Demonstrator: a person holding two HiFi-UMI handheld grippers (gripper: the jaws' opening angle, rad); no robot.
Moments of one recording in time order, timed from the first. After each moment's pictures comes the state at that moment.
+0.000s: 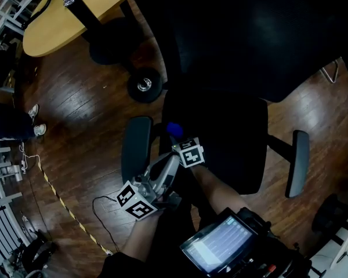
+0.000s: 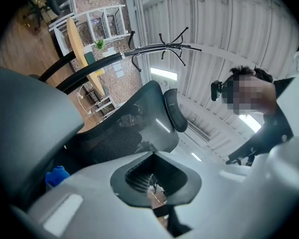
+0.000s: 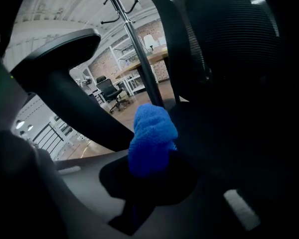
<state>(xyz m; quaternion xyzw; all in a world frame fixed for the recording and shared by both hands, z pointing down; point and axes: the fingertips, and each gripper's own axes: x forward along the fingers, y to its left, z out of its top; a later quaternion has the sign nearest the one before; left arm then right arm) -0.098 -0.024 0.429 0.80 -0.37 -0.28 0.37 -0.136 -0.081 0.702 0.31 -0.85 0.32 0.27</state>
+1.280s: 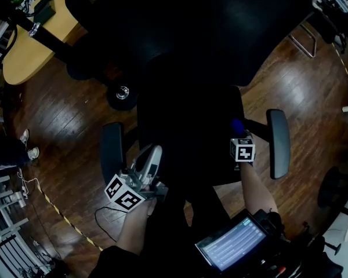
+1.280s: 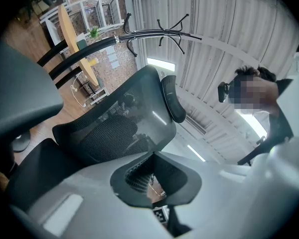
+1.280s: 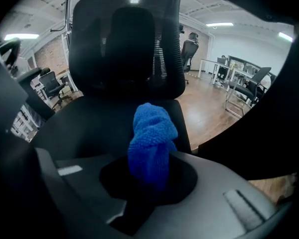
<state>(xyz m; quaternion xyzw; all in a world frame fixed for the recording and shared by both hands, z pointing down) -0.061 -0.041 0.434 0.83 -0.34 -0.24 0.38 0.248 -0.078 0.709 0.58 -0.69 0.29 0.33</state>
